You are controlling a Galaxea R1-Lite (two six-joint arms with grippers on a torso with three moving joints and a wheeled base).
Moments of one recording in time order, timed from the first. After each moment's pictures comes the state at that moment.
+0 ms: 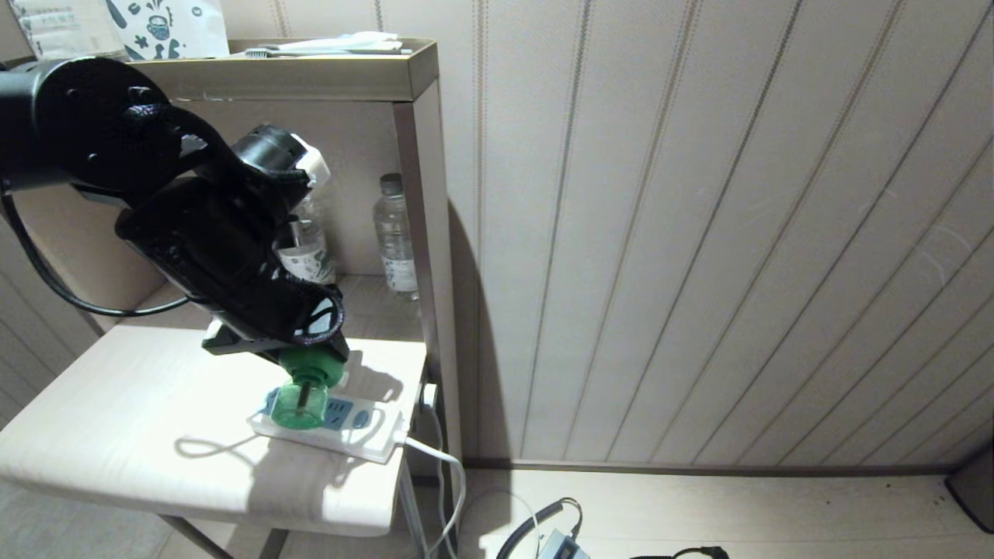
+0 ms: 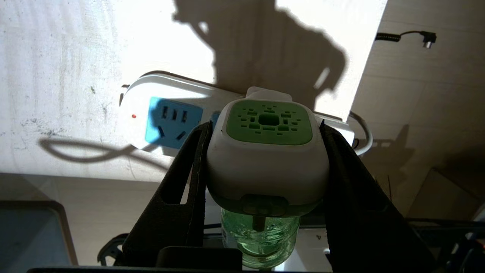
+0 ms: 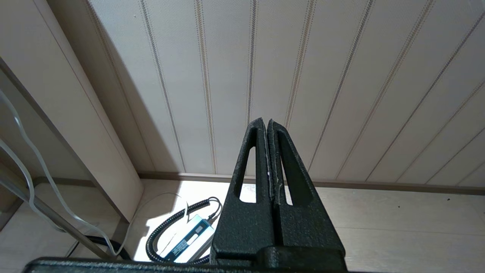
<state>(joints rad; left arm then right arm) -0.45 1.85 -1.78 1.06 0.06 -0.45 0.01 0.01 0.00 0.01 -0.03 0.02</state>
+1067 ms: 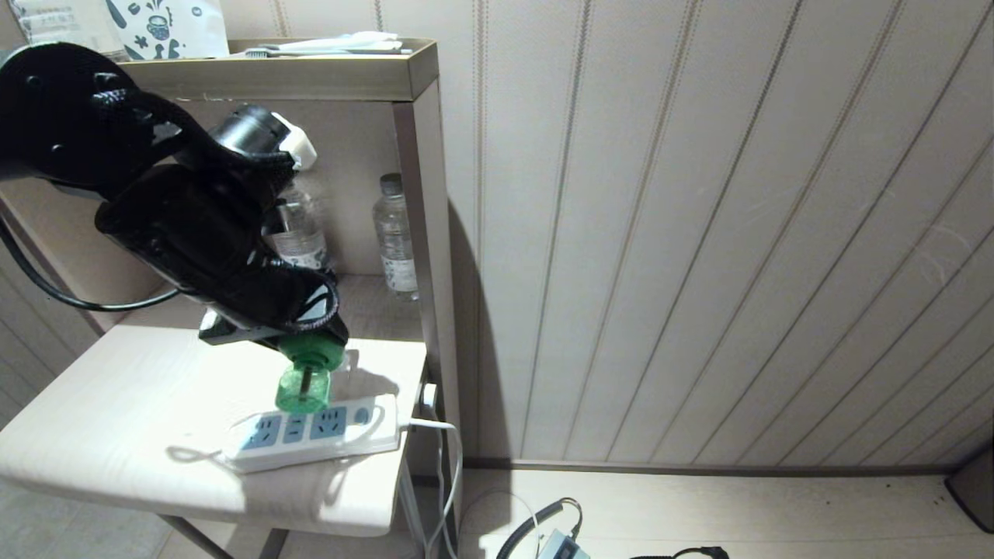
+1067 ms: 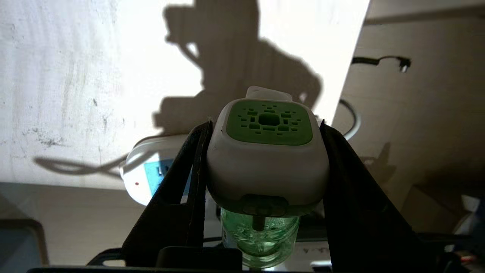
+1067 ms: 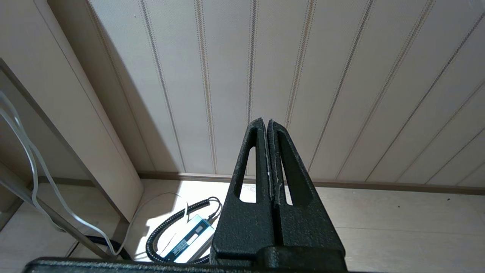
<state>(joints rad) -0.44 1.81 -1.78 1.00 0.06 -0.48 0.01 0.01 0.00 0.01 -0.03 0.02</state>
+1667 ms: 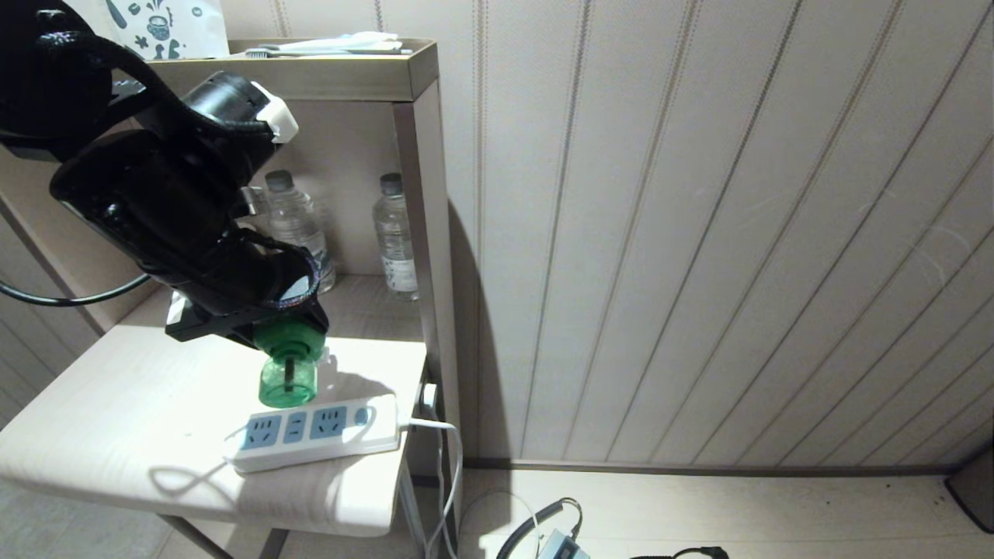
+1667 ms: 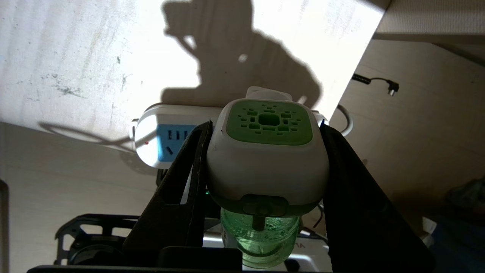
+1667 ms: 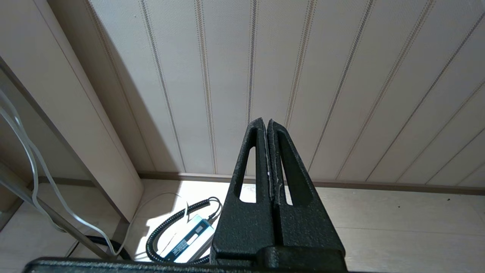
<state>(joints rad) -0.44 1.82 -1.89 1.15 0.11 -0.66 0.01 0.01 0.00 0.01 -0.03 0.02</state>
